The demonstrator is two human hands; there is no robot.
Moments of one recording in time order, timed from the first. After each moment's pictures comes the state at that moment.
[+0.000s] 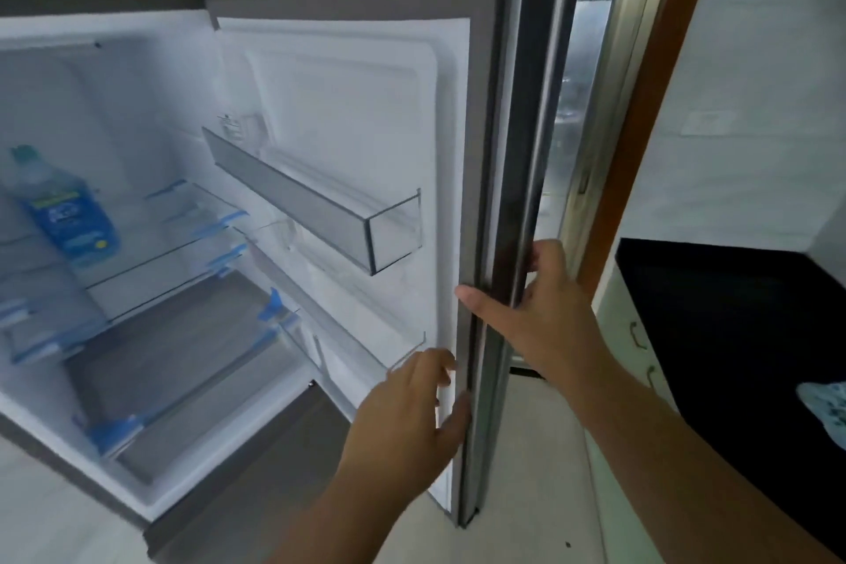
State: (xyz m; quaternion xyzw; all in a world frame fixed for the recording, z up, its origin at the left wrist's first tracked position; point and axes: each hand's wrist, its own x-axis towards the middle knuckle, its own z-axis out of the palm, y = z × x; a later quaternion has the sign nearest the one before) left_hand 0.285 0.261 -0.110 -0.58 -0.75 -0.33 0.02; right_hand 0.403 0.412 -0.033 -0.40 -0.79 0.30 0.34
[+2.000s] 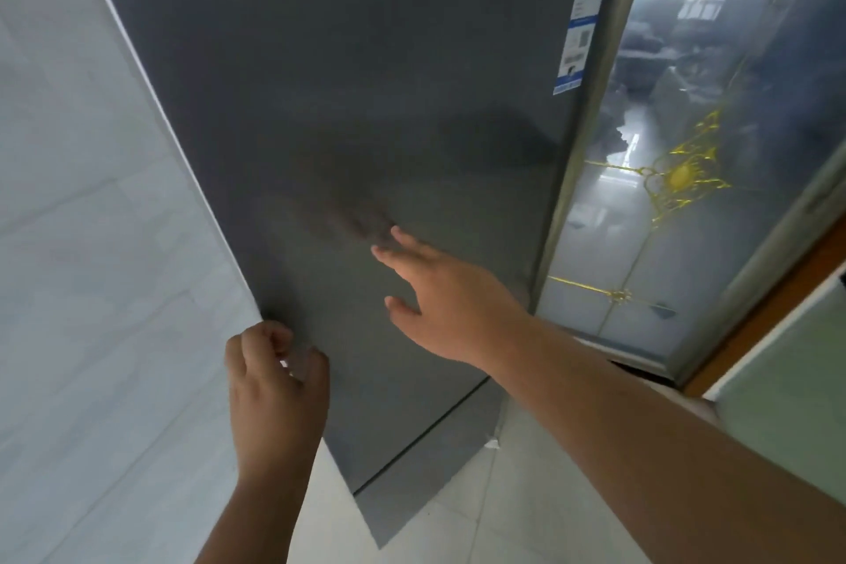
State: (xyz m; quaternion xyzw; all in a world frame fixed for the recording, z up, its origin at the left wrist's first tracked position) left_hand -0.086 -0.020 -0.122 -0.16 -0.85 -0.48 0.15; right_hand -0.007 0.169 -0.031 -0.11 -0.97 0.15 0.14
